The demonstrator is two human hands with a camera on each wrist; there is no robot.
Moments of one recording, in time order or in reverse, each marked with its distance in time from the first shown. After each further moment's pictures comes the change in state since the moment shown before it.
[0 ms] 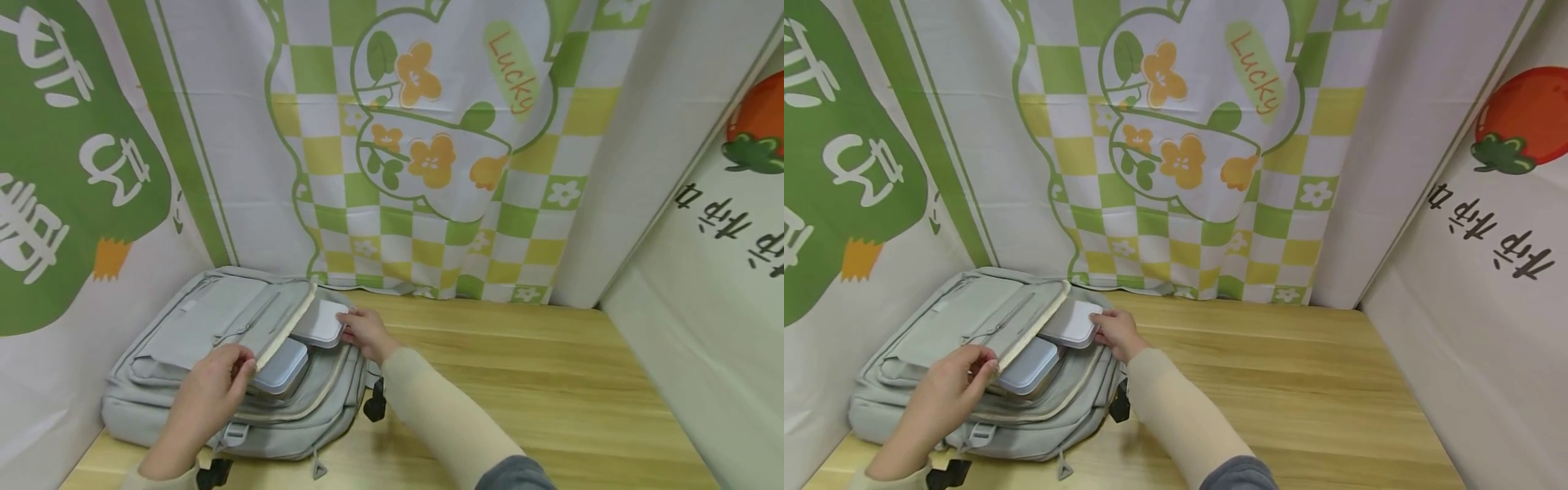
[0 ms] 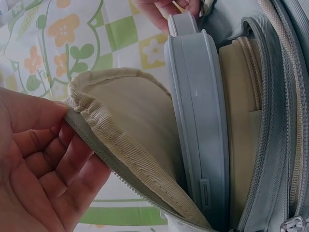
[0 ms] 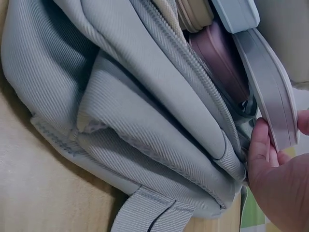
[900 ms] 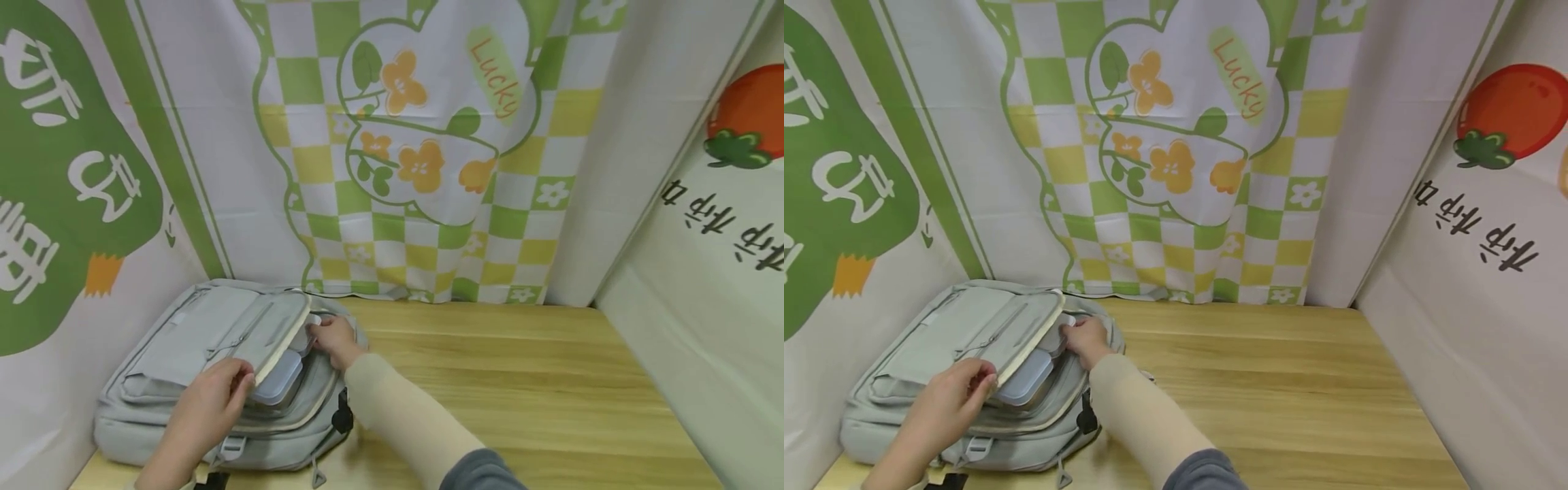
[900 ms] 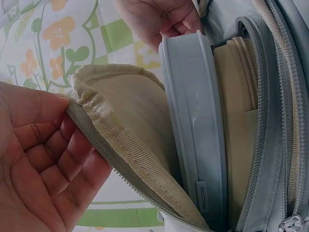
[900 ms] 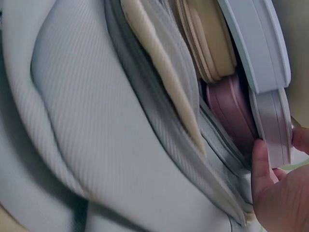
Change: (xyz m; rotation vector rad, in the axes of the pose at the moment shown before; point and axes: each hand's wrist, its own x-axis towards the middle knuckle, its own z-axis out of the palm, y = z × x) left_hand 0.001 0.003 0.000 0.020 -0.126 -0.031; right_hand 0.000 0.007 0.047 -0.273 0.145 -0.089
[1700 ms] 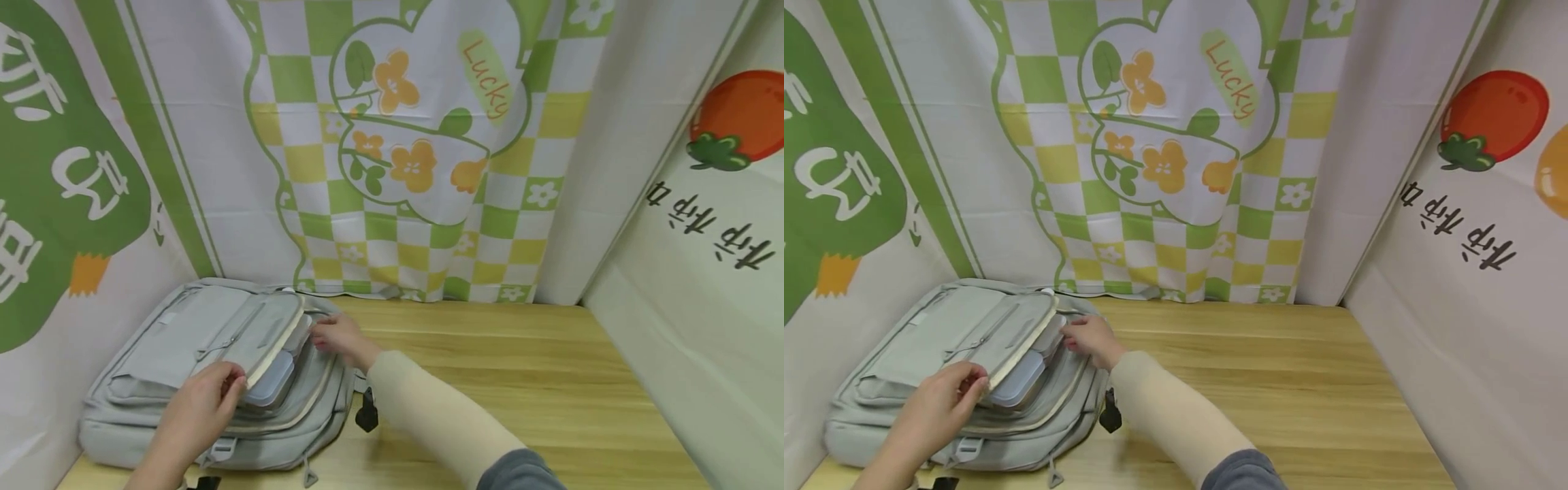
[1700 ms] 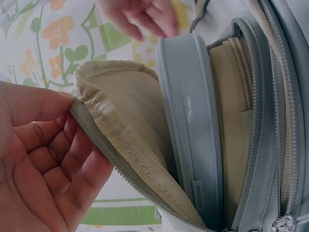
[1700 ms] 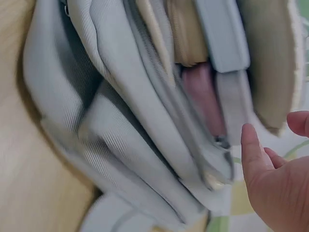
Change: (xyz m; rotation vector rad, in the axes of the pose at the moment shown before) left_hand -0.004 -0.002 0.003 -0.020 -0.040 -0.050; right_hand -0.019 -0.012 -0.044 0.093 -0.260 -0.018
